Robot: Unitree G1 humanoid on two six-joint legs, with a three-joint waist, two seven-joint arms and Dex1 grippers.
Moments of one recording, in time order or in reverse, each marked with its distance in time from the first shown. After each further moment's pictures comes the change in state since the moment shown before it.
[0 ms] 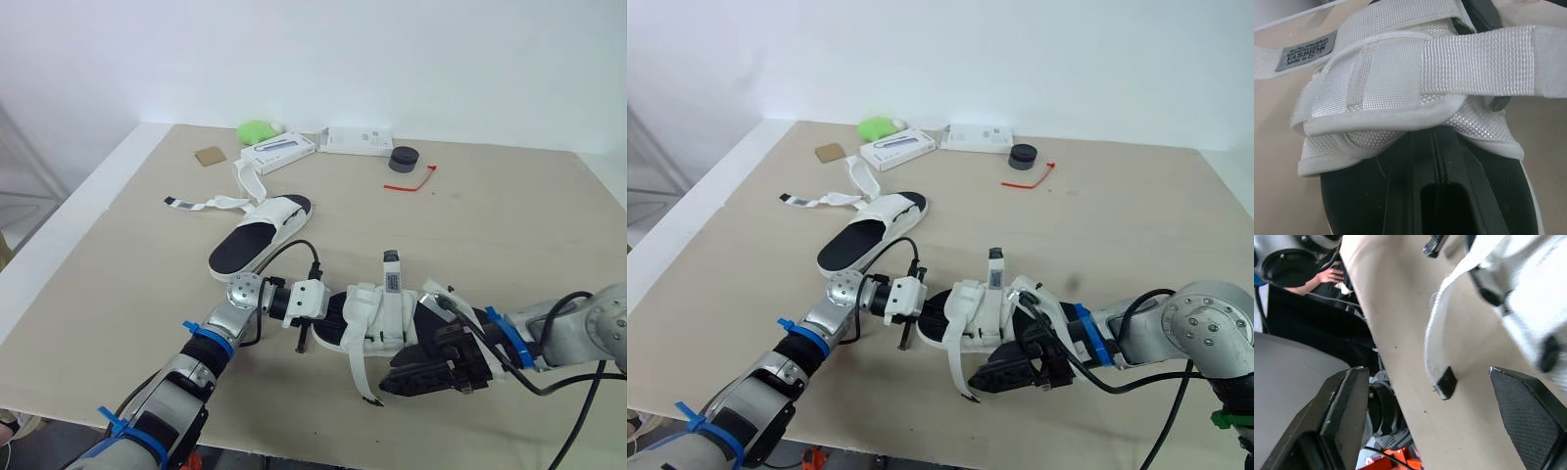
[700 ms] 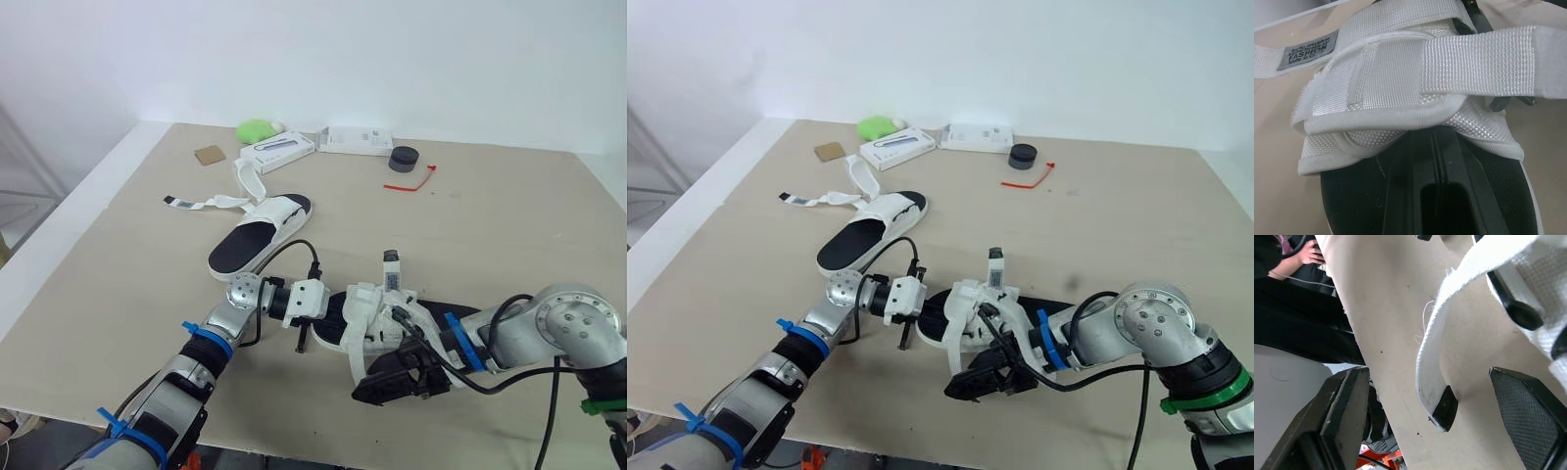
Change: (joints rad) left arm 0.005 0.004 0.001 -0.013 0.000 0.013 0.006; right arm -0.119 0.165 0.159 0.055 0.091 0.060 -0.325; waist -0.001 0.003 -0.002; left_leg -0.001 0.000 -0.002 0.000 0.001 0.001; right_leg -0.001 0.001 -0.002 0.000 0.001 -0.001
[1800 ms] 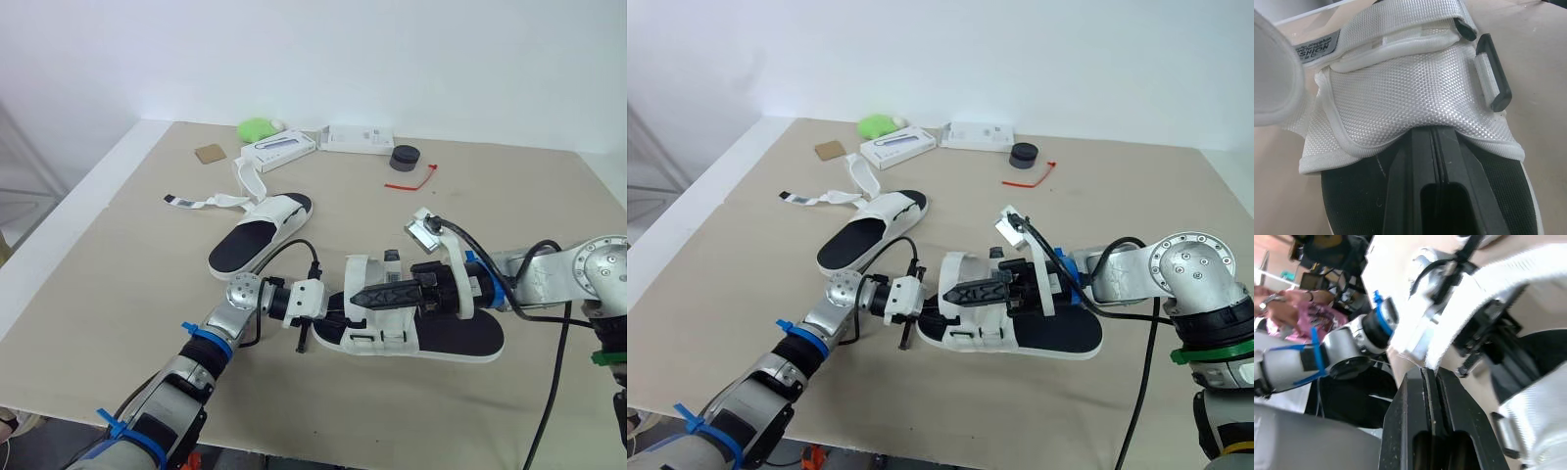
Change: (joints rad) left arm 0.004 0.001 -0.001 -0.013 0.000 0.003 0.006; right arm -0.219 -0.033 -0.028 0.287 0.273 -0.123 -0.032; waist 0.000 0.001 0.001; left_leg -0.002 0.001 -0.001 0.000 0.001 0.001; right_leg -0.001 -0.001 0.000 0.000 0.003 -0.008
